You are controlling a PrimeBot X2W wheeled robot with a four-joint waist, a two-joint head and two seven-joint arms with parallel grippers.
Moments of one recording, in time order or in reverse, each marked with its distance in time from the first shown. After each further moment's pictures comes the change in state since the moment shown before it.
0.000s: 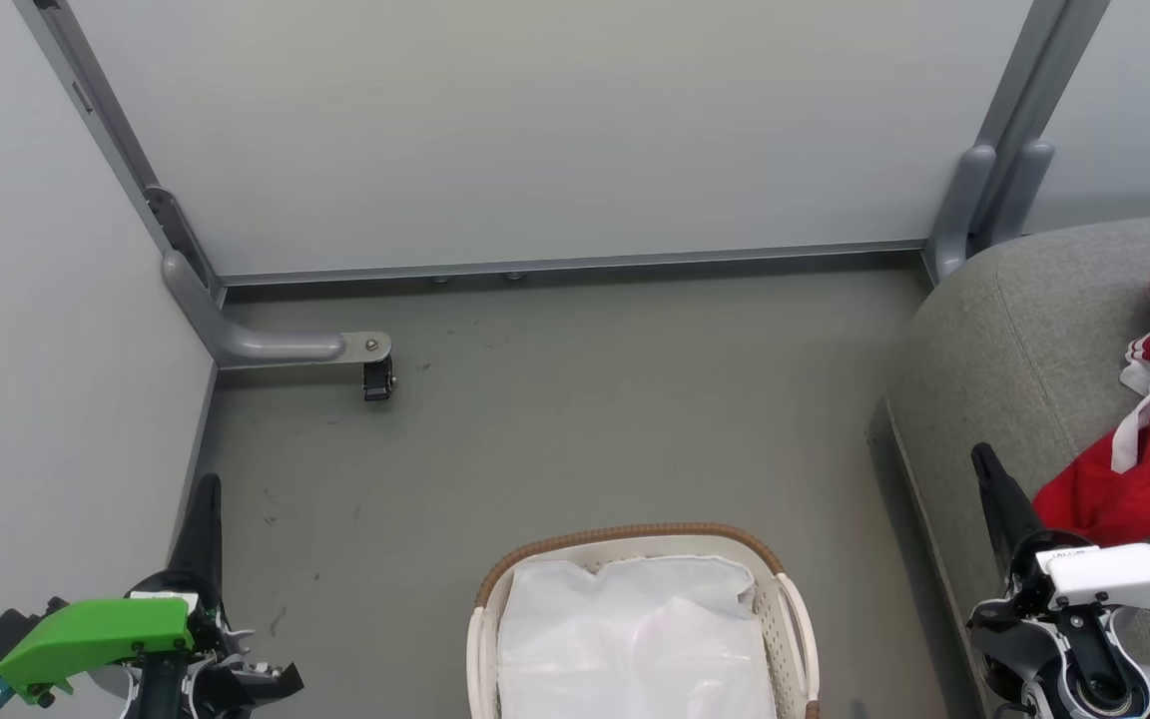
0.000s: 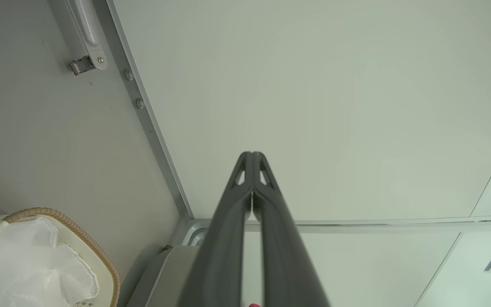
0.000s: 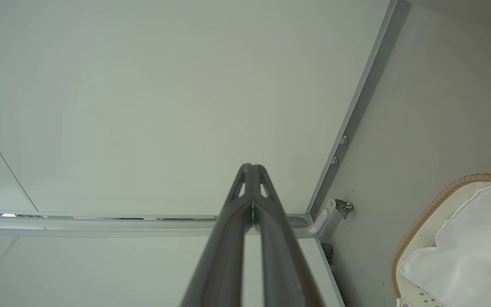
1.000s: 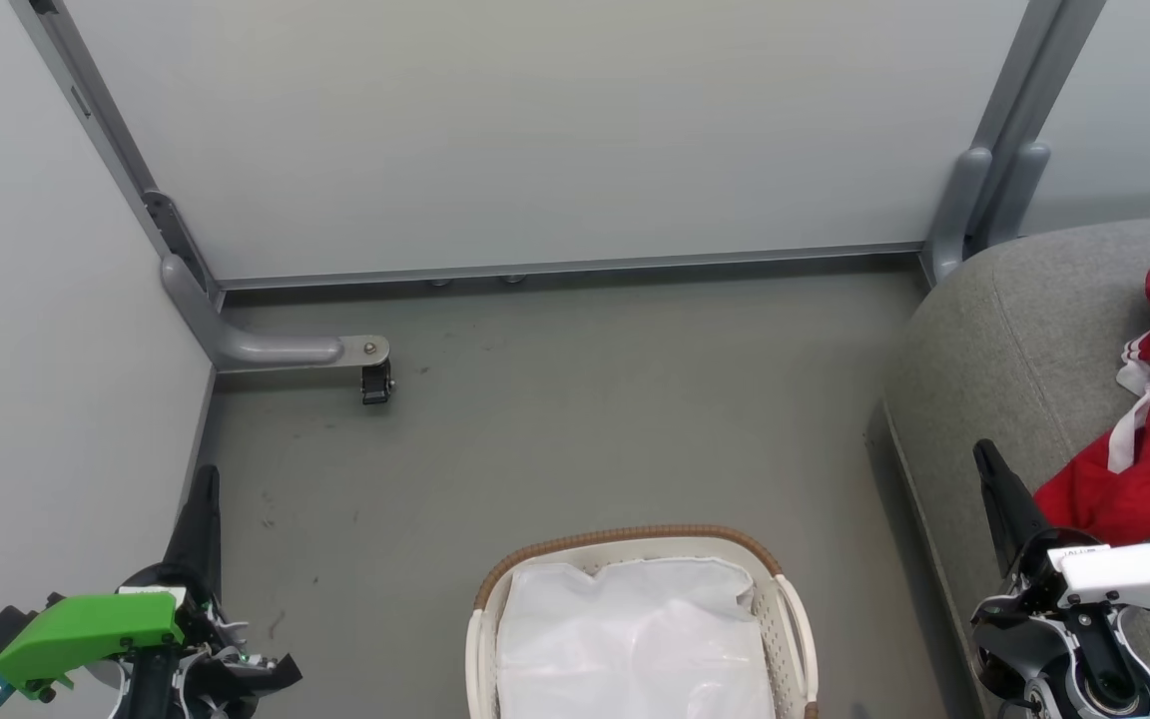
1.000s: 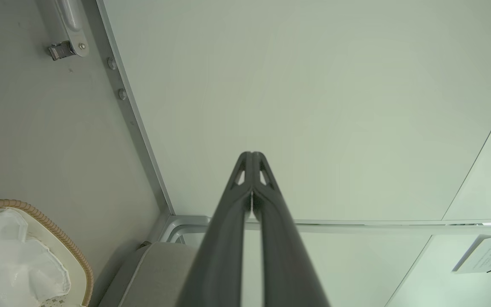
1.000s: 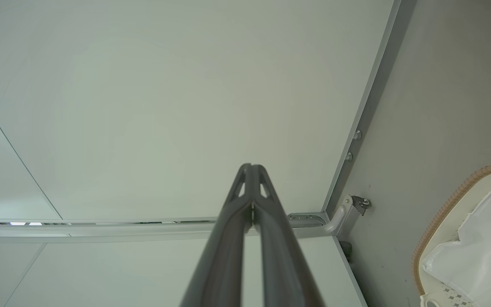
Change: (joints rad) left arm -0.007 0.001 0.005 -0.011 -0.080 0.000 0.019; right arm 0.002 0.000 -0.006 -0.011 0.079 0.000 0.019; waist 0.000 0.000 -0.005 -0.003
